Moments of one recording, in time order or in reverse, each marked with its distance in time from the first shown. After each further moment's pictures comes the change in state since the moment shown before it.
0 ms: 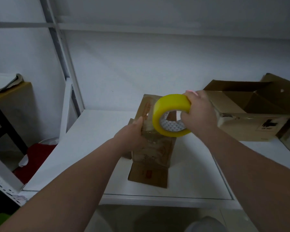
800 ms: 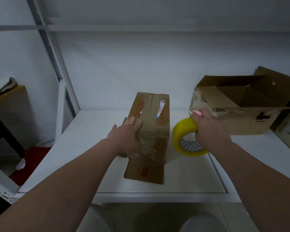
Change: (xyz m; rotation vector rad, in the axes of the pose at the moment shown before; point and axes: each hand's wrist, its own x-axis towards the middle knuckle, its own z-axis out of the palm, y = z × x) left_hand 0.009 -0.005 0.015 0.384 -0.098 0.018; right_hand -0.037 0.078 0.006 -0.420 -0.224 -0.019
